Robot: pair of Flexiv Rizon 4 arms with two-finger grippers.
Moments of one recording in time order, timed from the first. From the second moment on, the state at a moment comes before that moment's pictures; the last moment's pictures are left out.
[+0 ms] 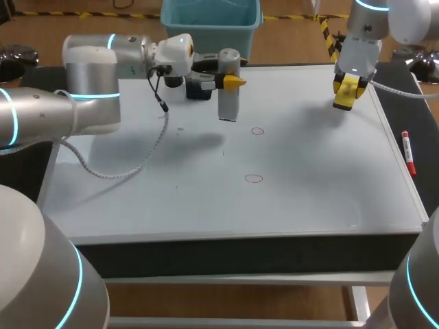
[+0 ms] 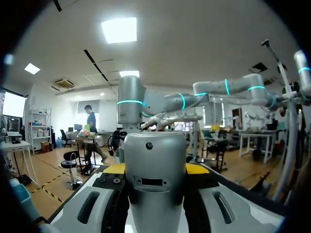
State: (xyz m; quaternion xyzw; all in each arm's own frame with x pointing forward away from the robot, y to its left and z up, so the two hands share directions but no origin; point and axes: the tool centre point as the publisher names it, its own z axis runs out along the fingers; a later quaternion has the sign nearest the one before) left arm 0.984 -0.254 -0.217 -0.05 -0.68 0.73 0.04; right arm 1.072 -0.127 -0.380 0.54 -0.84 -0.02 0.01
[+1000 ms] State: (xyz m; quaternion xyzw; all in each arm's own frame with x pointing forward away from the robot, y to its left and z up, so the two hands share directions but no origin) left arm 0.994 -0.310 -0.257 -0.07 -0.66 0.74 0.08; right arm 1.072 -0.127 -0.380 0.54 -0.84 -0.02 0.01
